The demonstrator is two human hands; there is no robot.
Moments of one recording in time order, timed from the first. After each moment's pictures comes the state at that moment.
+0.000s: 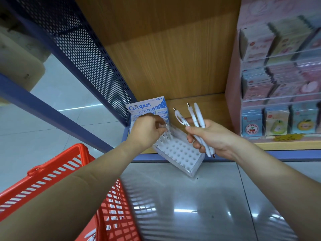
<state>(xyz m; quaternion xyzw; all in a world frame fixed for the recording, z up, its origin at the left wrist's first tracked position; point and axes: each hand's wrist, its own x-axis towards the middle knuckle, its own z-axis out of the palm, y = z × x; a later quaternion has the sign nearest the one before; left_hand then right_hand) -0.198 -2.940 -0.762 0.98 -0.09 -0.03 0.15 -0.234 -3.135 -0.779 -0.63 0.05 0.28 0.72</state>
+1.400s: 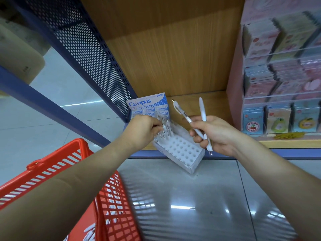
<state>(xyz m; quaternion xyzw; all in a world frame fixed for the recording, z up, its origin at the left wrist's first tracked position) -0.210 -2.923 -0.754 0.98 -0.17 -0.05 0.09 -0.231 -3.135 -0.779 -0.58 0.15 0.29 0.75</state>
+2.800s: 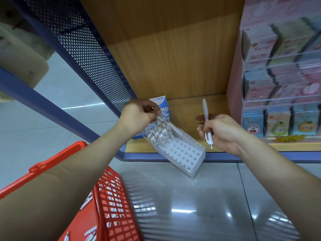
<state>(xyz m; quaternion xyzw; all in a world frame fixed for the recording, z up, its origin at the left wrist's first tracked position) -0.192 -2.929 -0.722 0.90 0.01 -0.04 0.43 -0.223 -3.147 -0.776 -0.54 0.21 0.21 0.79</state>
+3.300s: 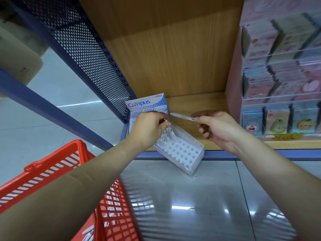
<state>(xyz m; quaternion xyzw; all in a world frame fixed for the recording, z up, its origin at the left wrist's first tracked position) -0.205 -2.942 -0.761 0.97 -0.16 0.00 0.18 -0.223 -3.144 -0.780 -0.61 0.19 0.19 0.74</state>
